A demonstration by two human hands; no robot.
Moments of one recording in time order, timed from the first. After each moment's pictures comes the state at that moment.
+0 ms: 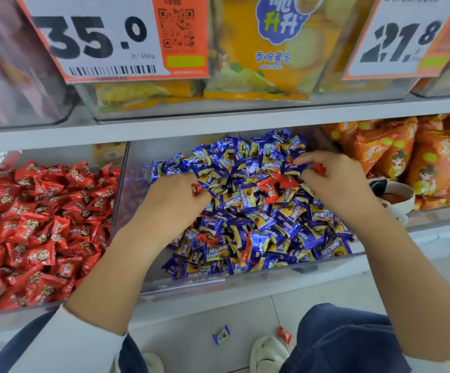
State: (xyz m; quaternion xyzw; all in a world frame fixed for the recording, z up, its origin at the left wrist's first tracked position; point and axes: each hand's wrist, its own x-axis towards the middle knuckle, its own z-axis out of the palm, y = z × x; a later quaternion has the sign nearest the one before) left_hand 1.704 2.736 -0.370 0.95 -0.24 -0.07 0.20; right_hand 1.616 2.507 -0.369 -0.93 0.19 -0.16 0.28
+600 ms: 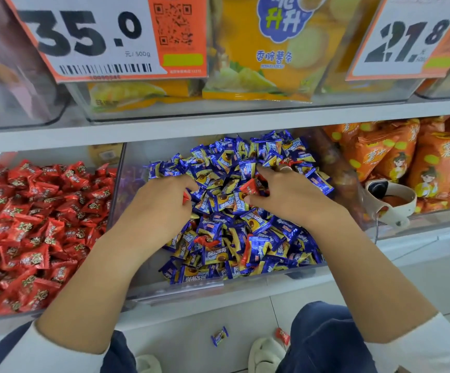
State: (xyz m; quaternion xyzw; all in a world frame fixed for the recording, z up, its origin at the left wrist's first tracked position) left_hand 1.706 2.749 -0.366 0.95 -0.25 -0.08 0.18; right_hand 1.651 2.541 -0.388 -0.98 0.13 0.06 0.13
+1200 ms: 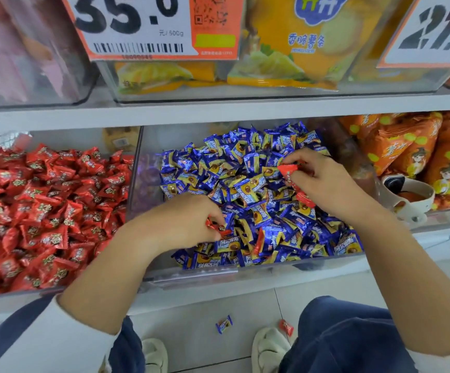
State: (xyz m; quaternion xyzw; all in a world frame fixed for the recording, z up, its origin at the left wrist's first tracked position) left_hand 1.698 2.755 -0.379 0.89 -0.37 -0.27 0.08; right_hand 1.629 2.529 -0.378 -0.92 0.13 -0.05 0.36
